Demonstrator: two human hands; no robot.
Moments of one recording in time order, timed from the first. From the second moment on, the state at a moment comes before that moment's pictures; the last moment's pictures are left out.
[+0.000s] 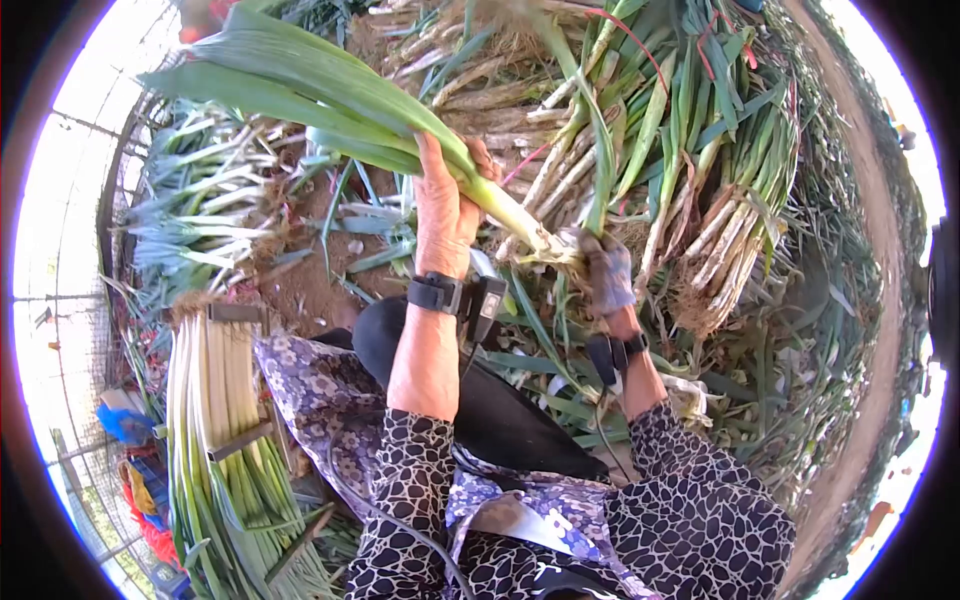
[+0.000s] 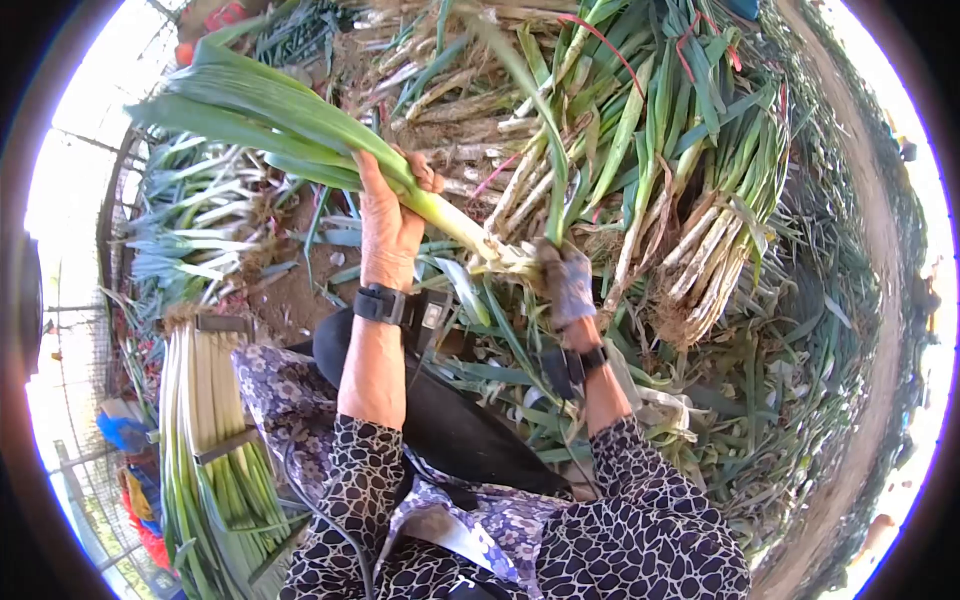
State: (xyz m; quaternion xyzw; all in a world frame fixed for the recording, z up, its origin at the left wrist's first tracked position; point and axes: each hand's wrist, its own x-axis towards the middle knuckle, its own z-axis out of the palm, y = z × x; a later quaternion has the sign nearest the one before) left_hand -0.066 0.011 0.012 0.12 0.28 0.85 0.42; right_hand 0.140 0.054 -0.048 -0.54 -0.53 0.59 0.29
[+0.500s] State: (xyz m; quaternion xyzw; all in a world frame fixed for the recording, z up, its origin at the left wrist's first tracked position) left_hand -0.063 -0.001 0.012 0.10 0.32 0.86 0.39; right_hand 0.574 -0.015 -0.215 -0.67 -0.70 -0.01 -0.25
